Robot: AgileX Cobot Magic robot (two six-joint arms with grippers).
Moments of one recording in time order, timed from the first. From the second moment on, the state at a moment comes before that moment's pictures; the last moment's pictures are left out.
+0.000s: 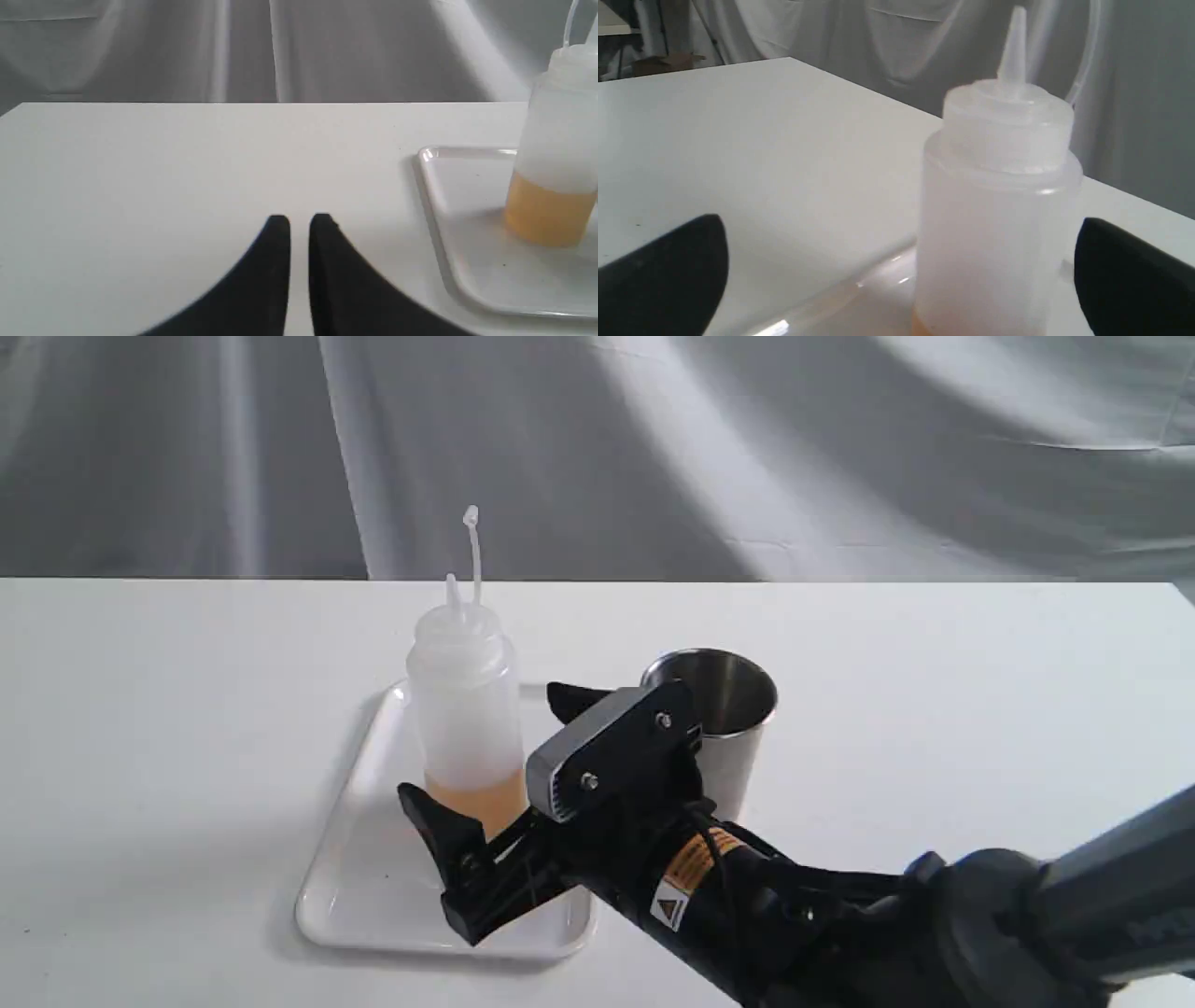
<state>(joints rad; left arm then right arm) 0.06 0.00 0.00 -0.03 0.27 0.04 0.61 1.98 -0.78 -0.04 -1.03 -0.05</state>
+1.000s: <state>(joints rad) 0.06 0.00 0.00 -0.03 0.27 0.04 0.94 1.16 -0.30 -0.05 -1.02 -0.05</state>
